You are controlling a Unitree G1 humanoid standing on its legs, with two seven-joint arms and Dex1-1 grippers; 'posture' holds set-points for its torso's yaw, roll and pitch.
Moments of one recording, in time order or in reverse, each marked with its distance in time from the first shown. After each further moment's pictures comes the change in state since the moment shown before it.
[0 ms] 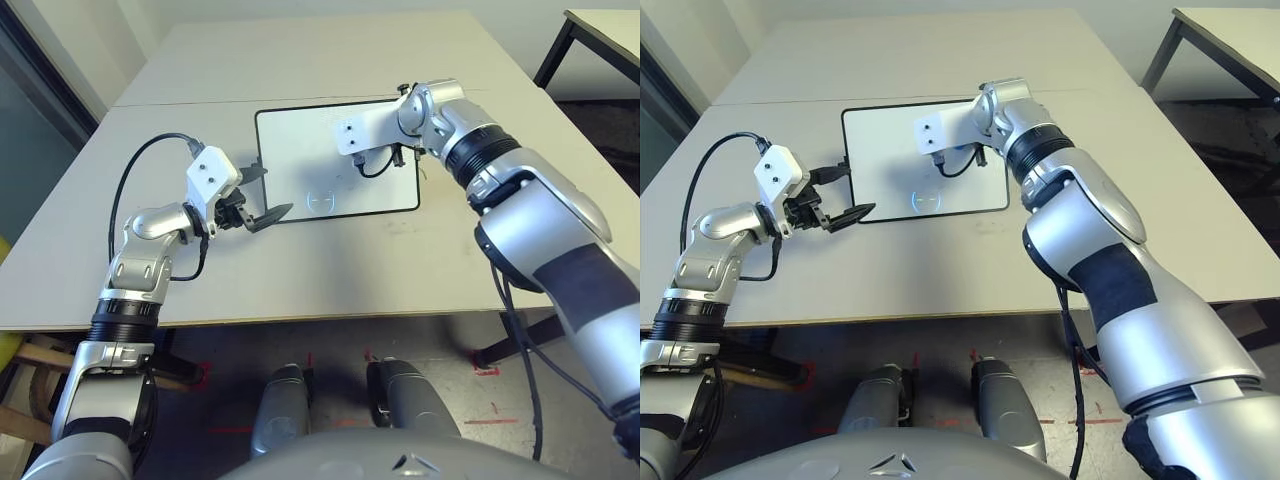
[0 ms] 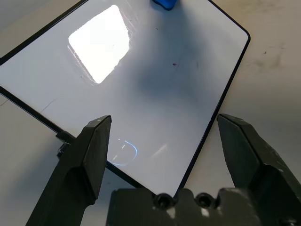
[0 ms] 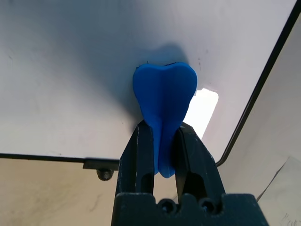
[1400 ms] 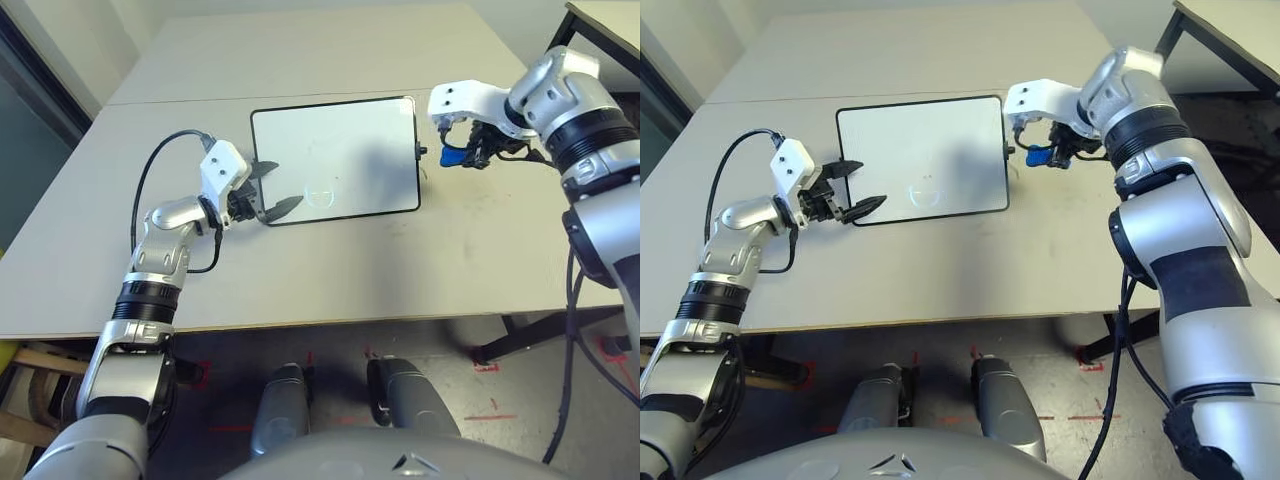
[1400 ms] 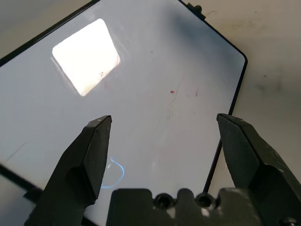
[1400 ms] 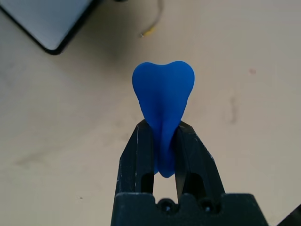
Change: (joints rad) left arm -0.121 -0.097 -0.032 0.222 0.019 -0.134 -0.029; right arm 0.070 -0.304 -0.264 -0.070 0.234 0.485 0.417
